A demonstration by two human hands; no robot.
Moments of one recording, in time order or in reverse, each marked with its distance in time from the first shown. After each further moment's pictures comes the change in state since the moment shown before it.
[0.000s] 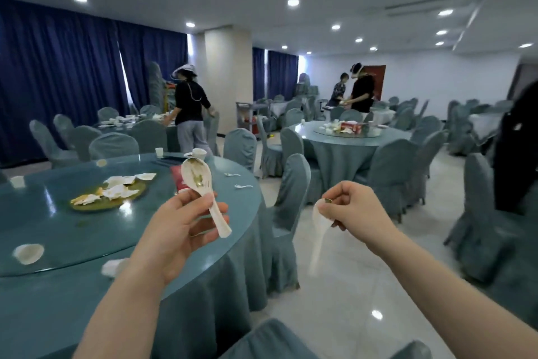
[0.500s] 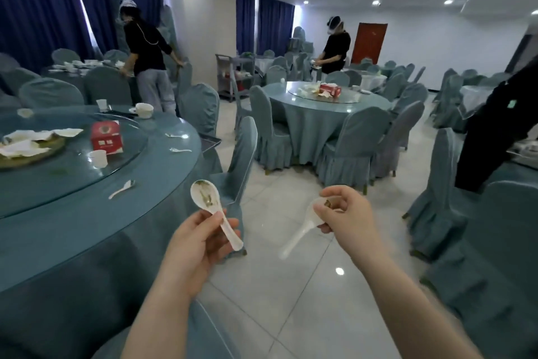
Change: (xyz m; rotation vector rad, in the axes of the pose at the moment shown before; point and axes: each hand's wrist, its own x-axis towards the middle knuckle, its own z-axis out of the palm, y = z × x) left_hand 0.083 -0.205 0.303 -0.152 0.102 -0.213; right_hand 0.097 0.223 -0.224 0.088 0.110 0.154
